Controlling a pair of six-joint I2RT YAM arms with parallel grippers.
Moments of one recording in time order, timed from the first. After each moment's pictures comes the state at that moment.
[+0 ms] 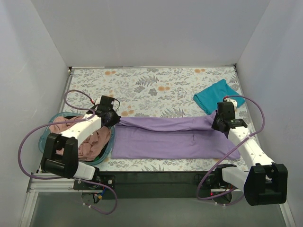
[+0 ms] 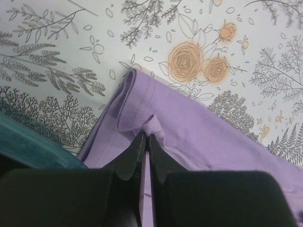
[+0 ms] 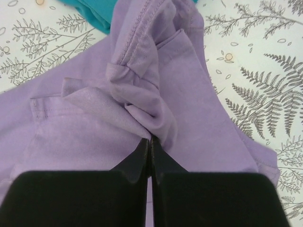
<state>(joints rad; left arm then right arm) -0.28 1.42 0.81 -0.37 -0.15 -0.87 0.12 1.08 0.69 -0.51 0.27 0.35</state>
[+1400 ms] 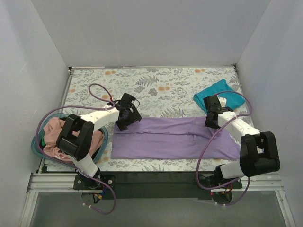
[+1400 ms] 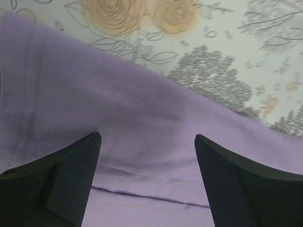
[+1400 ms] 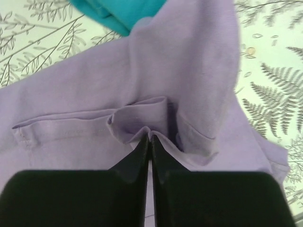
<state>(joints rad) -0.49 1.68 1.04 -0.49 -0.15 -0.97 0.23 1.41 0.82 -0.57 0.39 0.44</state>
